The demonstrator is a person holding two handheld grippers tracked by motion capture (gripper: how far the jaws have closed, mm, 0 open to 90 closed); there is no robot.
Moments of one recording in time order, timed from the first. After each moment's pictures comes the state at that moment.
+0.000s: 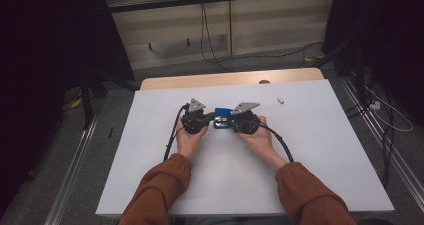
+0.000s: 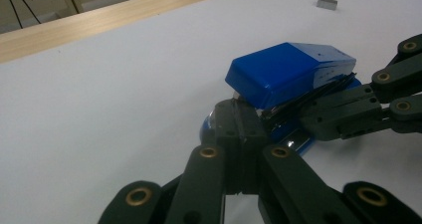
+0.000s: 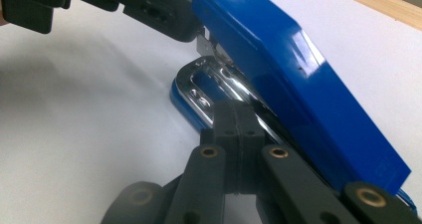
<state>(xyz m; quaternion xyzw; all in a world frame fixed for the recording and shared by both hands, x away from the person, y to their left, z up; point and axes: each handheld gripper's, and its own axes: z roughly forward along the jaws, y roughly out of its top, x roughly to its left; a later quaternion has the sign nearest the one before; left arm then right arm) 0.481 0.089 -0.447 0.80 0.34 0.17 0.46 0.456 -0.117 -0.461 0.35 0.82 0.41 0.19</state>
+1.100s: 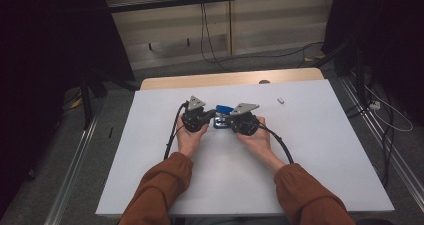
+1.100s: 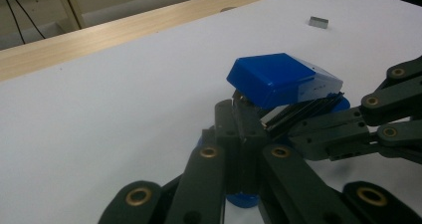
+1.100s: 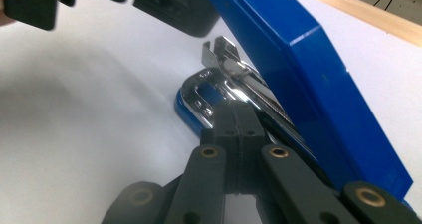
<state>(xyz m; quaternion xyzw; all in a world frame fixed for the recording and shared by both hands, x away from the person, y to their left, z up) 0.482 0.087 -0.439 0.79 0.34 0.17 0.47 0.451 -0.112 -0.459 0.34 0.81 0.42 0.21</state>
